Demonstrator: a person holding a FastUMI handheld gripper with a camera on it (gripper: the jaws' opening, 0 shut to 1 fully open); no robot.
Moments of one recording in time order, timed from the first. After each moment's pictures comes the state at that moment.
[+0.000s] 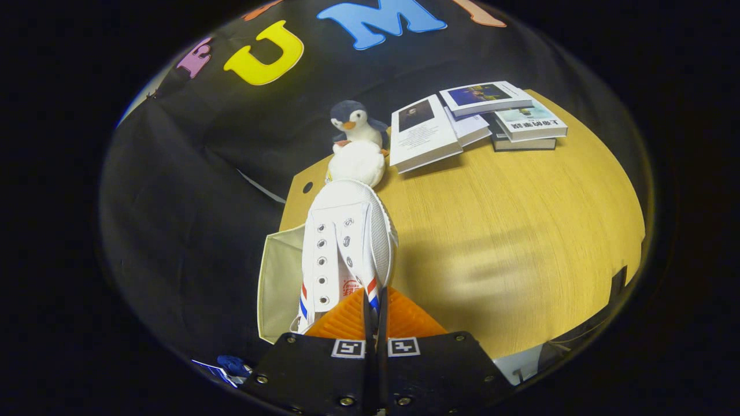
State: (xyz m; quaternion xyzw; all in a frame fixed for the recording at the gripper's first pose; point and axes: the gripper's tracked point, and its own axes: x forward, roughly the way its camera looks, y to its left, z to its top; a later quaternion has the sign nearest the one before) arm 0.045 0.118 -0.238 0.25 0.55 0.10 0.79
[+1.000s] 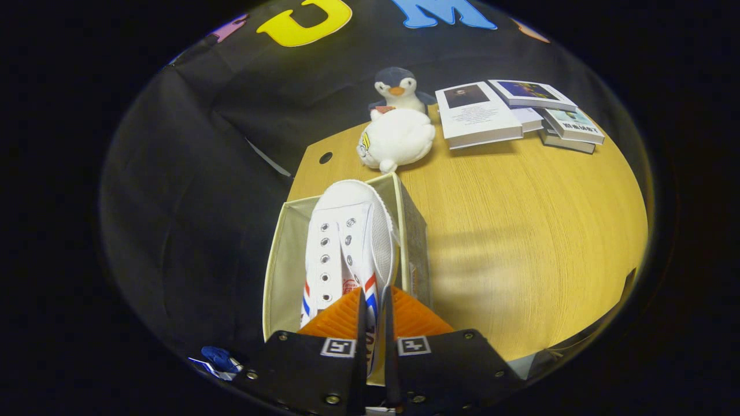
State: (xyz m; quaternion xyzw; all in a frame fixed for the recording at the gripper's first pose) arm 0.046 0.233 -0.262 0.21 0.57 0.13 0.78
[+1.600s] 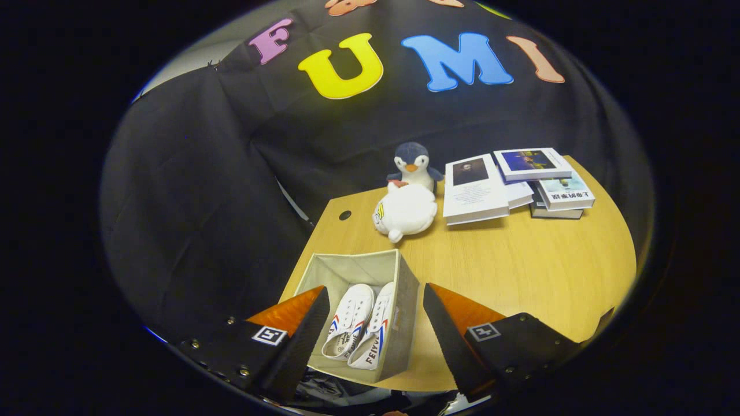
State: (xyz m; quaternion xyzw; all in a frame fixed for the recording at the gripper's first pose) arm 0.078 0.158 -0.165 0.16 0.43 0.14 0.88
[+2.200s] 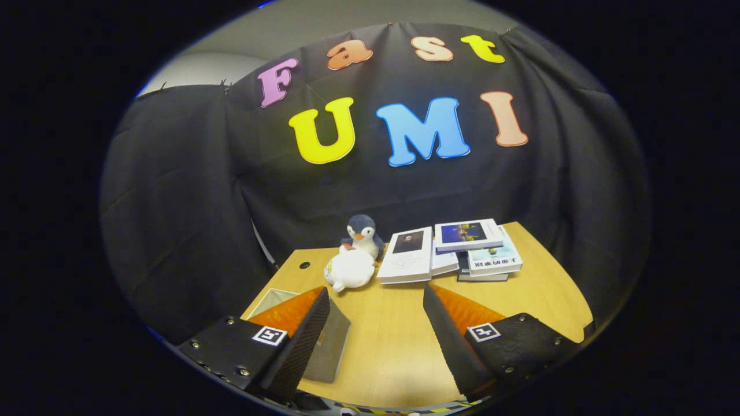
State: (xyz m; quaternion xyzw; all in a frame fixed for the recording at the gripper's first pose) arm 0.071 0.009 -0.087 0.09 0.28 0.07 0.95
